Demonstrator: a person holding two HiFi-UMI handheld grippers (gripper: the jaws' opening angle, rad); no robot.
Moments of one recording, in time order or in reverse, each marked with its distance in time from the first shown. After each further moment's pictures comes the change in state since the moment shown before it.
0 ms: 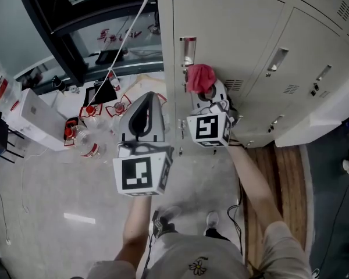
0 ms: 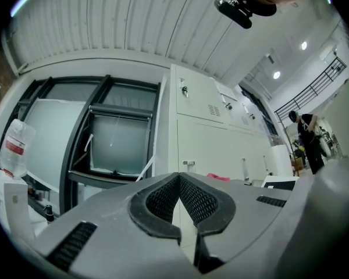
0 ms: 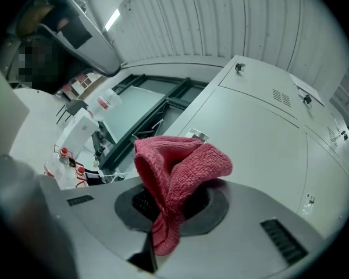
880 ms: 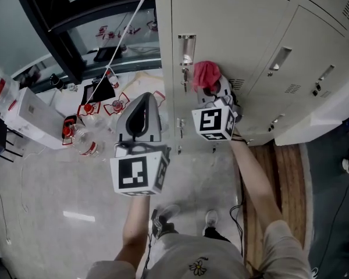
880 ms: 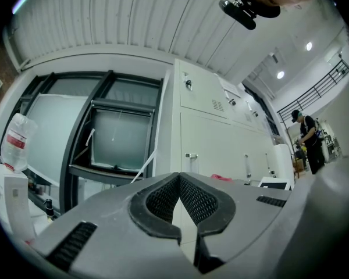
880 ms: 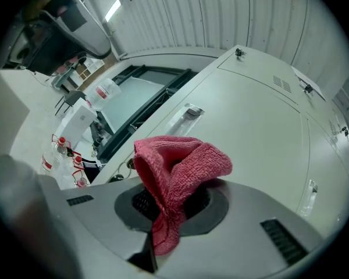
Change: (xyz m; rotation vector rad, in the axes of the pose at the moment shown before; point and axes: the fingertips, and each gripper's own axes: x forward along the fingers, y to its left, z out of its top) left arm 0.007 0.006 -0.023 -0.038 0.051 0.006; right arm 0.017 -0.010 -0.042 -0.023 0.069 -0.010
